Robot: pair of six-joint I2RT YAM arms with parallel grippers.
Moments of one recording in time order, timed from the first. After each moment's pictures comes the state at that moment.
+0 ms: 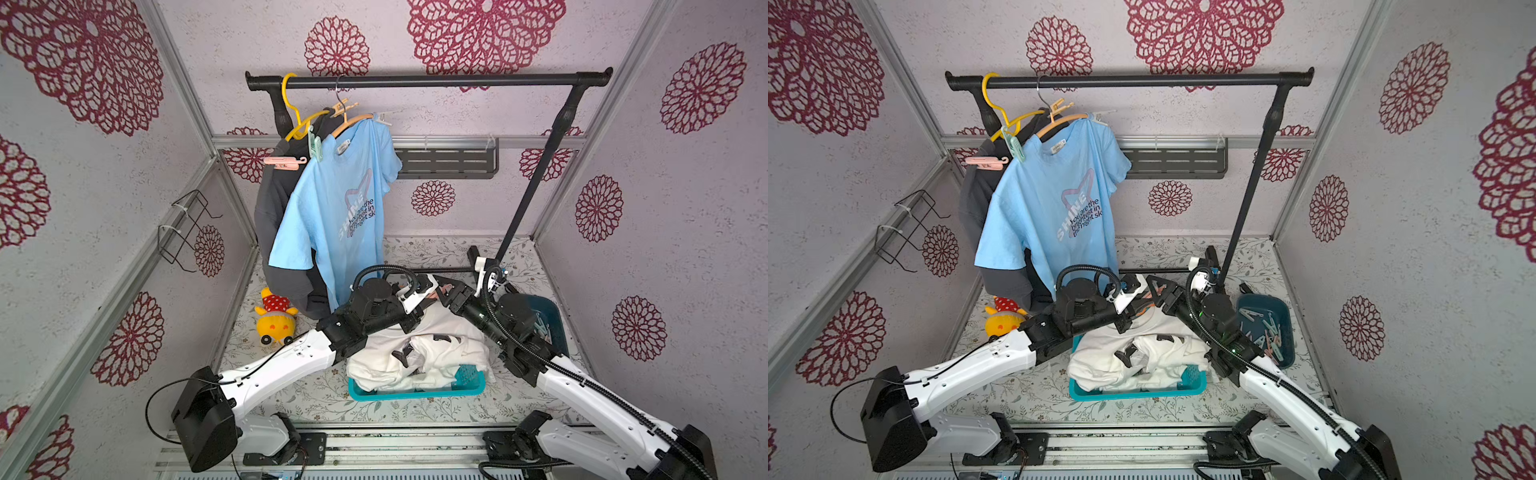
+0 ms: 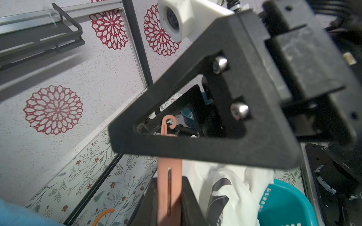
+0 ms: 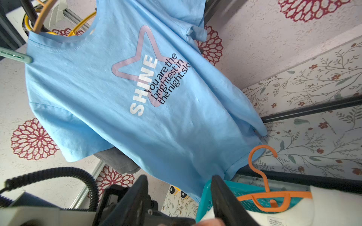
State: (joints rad) left arm -0.87 1.36 1.04 0.08 0.15 0.22; right arm 0.66 0.98 0.72 0.28 -0.08 0.93
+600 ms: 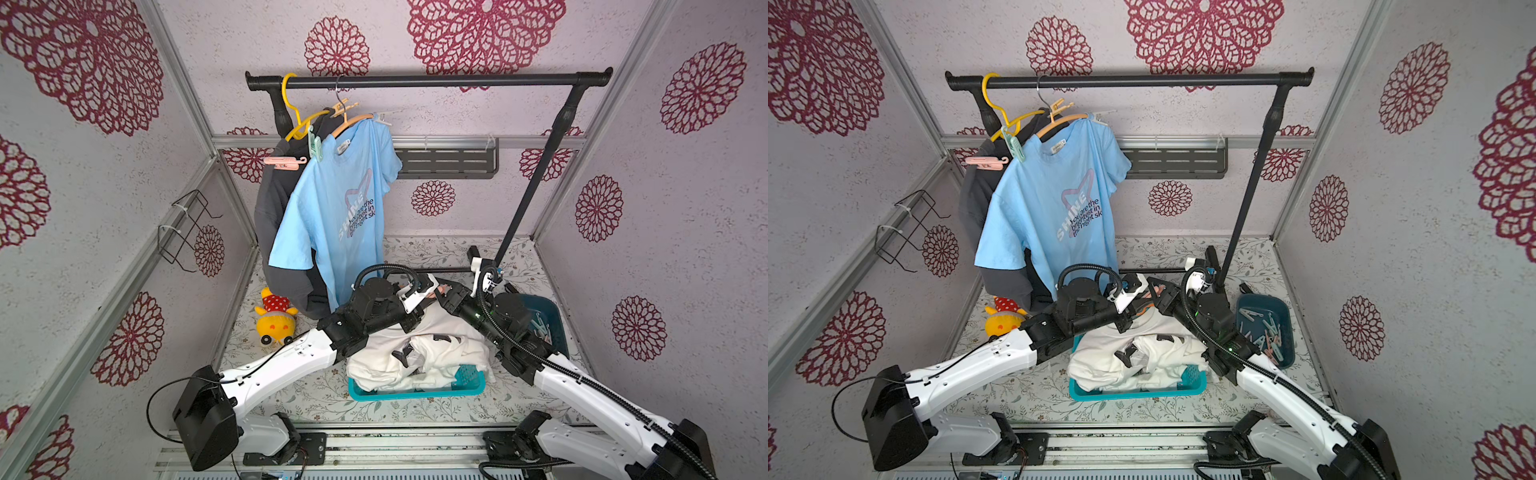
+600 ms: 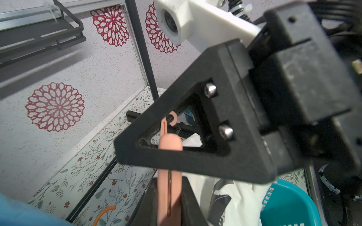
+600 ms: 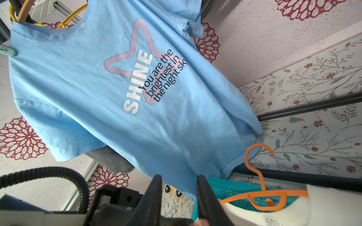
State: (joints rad) left arm -0.87 1.37 1.05 0.07 0.13 0.22; right arm 0.68 1.00 0.72 0.27 -0.05 0.92
